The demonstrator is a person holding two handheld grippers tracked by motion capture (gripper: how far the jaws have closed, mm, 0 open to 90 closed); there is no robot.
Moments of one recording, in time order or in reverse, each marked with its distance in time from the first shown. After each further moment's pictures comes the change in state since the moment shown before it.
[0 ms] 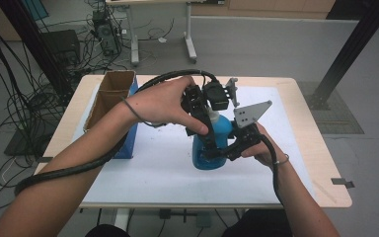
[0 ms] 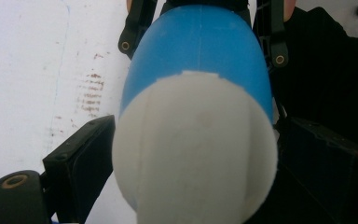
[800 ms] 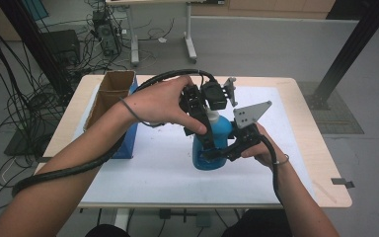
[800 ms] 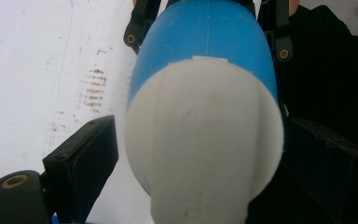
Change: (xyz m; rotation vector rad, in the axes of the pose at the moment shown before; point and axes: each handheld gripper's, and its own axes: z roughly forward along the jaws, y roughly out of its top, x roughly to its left) left arm 0.001 -0.004 -0.002 0.004 0.010 -0.014; right arm 0.001 0.000 0.000 0.005 -0.002 -0.004
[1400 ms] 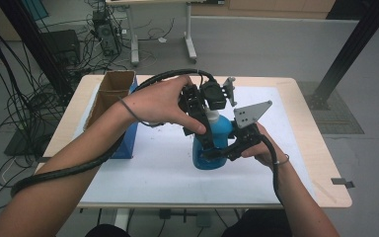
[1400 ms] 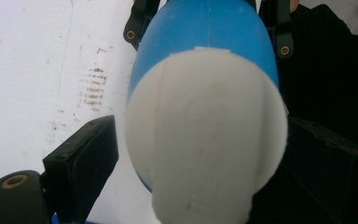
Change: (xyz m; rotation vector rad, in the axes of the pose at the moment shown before) left arm 0.000 -0.001 0.000 0.001 0.000 -0.002; right arm 0.000 0.001 -0.001 -0.001 -0.004 -0.003
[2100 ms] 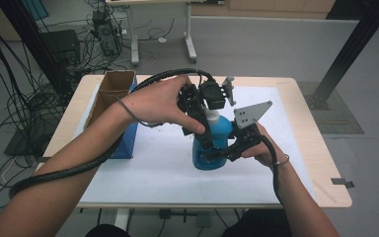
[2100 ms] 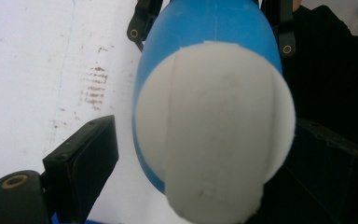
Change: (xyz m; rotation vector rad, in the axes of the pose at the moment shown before) left arm 0.000 -0.002 -0.002 0.003 0.003 -0.002; right arm 0.001 0.001 0.000 0.001 0.004 -0.005
